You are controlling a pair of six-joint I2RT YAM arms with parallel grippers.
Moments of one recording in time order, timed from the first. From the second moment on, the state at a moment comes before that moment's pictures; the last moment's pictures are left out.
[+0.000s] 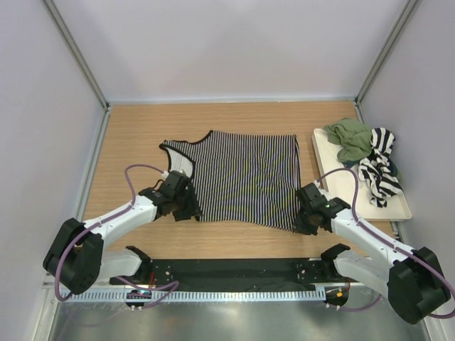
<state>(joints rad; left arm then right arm) -0.56 1.23 0.60 -0.43 0.05 -0.82 0.47 0.98 0.46 -0.72 0.08 0.91</state>
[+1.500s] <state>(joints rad) -0.48 1.32 0.77 -0.41 0.15 -0.83 0.40 1.17 0.79 -0.68 0.19 0.78</state>
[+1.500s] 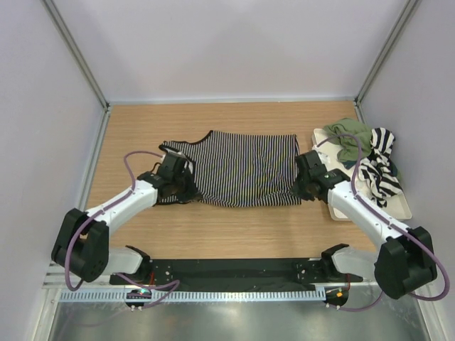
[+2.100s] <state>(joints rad) -0.41 1.51 0.94 -0.41 0.19 -0.75 0.28 1.36 0.91 -0.58 0.18 0.73</state>
